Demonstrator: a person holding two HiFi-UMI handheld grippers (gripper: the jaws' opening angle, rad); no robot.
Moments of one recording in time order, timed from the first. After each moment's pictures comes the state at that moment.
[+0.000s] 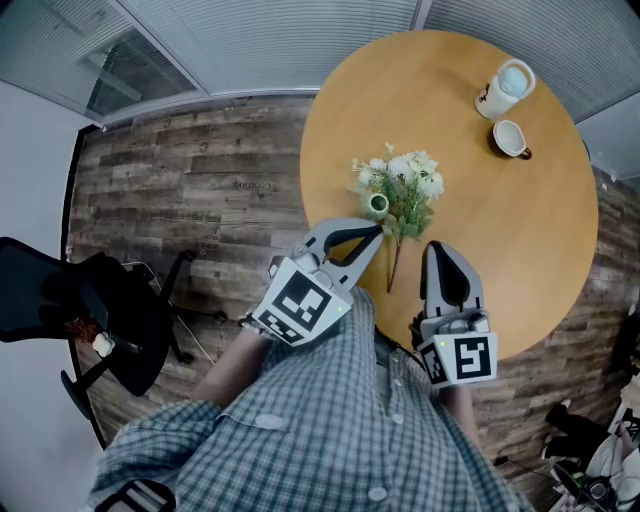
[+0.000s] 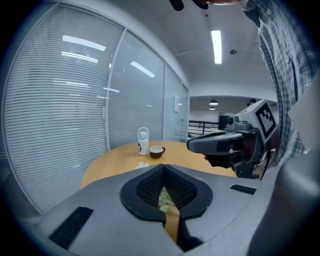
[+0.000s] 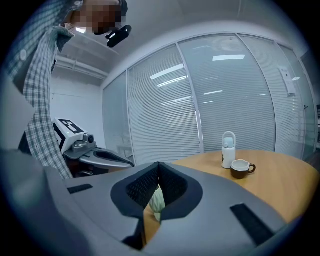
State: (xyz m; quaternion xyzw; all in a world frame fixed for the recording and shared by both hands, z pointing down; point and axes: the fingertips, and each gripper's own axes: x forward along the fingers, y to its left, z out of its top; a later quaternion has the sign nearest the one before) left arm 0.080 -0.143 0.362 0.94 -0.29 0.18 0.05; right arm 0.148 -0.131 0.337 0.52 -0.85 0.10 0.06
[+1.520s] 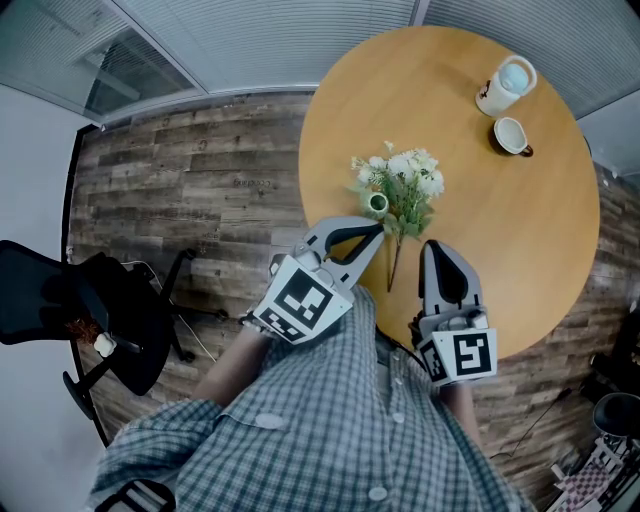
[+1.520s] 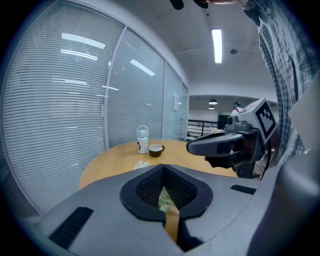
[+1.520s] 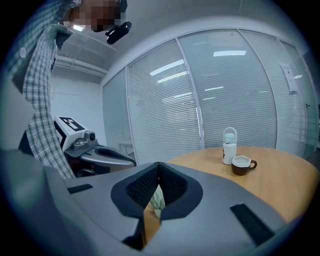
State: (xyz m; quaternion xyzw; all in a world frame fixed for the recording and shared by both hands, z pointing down) left arm 0.083 -0.146 0.367 0.94 -0.28 0.18 0.05; right arm 0.147 -0.134 0.346 0.51 -0.85 0.11 0.07
